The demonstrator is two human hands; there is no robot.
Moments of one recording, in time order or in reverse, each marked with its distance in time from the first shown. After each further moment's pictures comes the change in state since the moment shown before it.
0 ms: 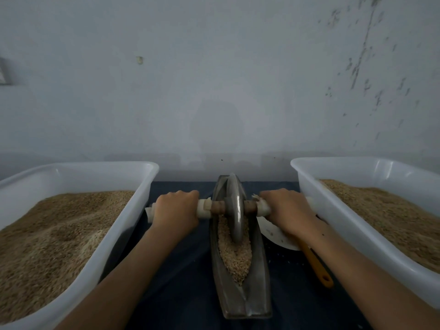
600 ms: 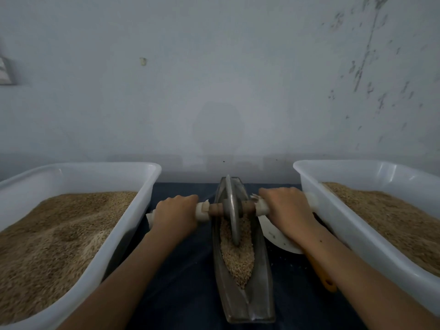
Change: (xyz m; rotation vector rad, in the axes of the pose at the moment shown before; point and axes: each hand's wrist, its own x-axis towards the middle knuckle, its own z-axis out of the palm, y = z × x) left_hand 0.001 -0.007 0.008 -0.114 -0.052 -0.030; right_hand -0.001 -0.007 -0.003 -0.099 0.146 -0.059
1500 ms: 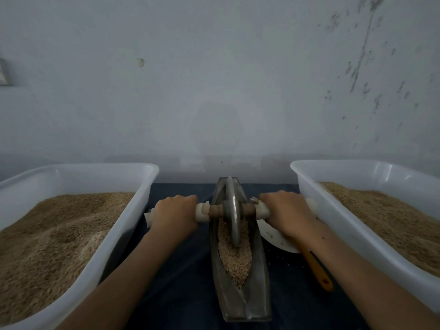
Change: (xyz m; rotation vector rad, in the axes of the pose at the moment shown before) left_hand -0.006 0.007 -0.010 0.043 -0.009 0.019; right_hand -0.001 0.006 0.000 0.071 -0.150 0.028
